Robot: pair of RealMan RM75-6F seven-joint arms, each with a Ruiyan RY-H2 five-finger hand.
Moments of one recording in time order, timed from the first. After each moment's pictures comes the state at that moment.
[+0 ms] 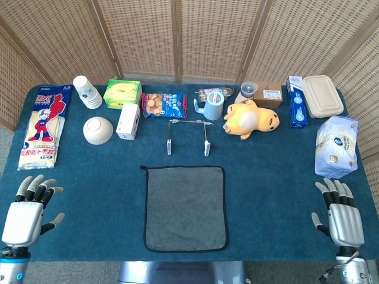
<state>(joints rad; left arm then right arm) -0.02 -1.27 -0.02 -1.73 1.63 1.59 0.36 0.02 -1.25 0.07 -1.67 -1.43 1.50 -0.17</state>
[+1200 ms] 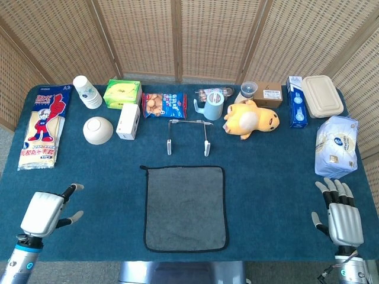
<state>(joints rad) -0.12 -1.23 -0.01 -1.73 1.68 1.46 0.32 0.02 -1.25 0.08 -1.69 -1.41 1.50 -0.21</state>
